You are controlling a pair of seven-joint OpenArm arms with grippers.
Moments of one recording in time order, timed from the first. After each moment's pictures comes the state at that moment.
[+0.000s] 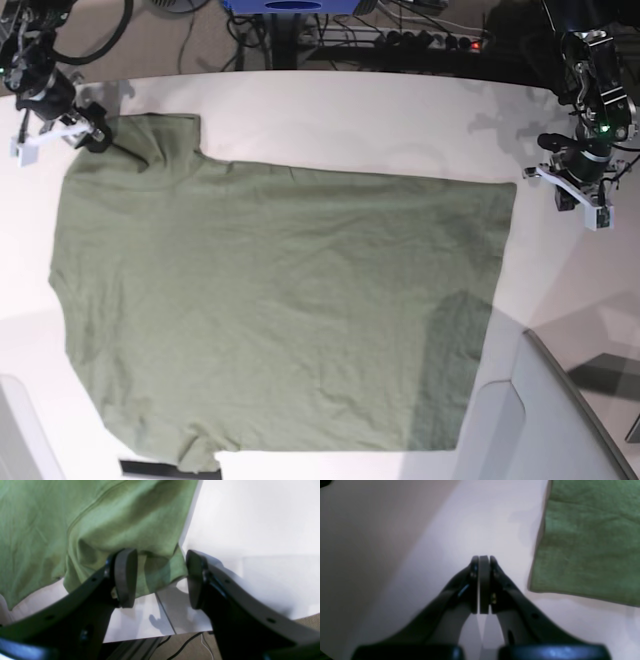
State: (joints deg) left arm 11.9 -19.5 -27.3 75.1 -9.1 -18.5 21.8; right arm -19.0 4.8 34.0 77.4 36.0 16.3 -45.7
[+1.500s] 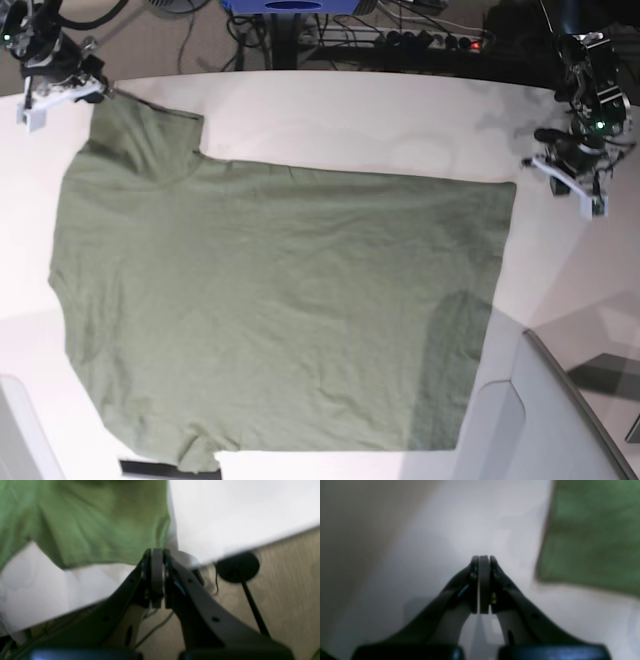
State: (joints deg) left arm 11.3 -19.5 -27.3 68.8 -9.2 -18.4 22.1; right arm -27.8 1.3 34.0 89.7 33.1 14.2 -51.4
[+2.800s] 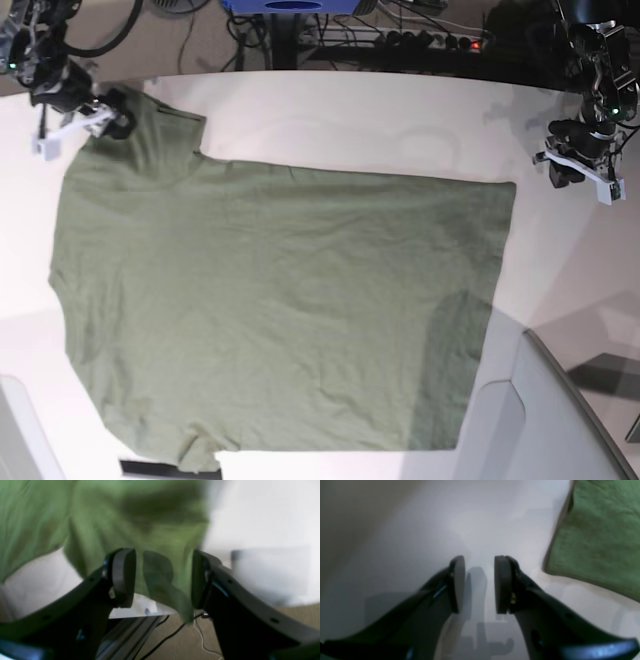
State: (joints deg) left arm 14.1 -22.5 -27.4 67.6 -22.7 -18.3 21.7; right arm -21.6 3.2 29.0 82.7 34.7 16.8 -50.7
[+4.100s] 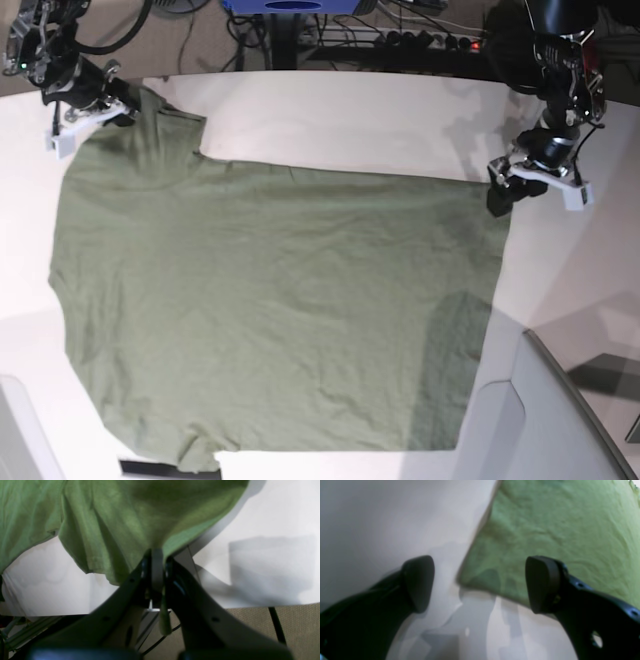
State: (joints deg) left arm 9.4 -17.4 -22.7 59.8 -37.1 -25.2 18.4; right arm -21.6 2.6 28.3 82.0 34.5 16.5 -51.5
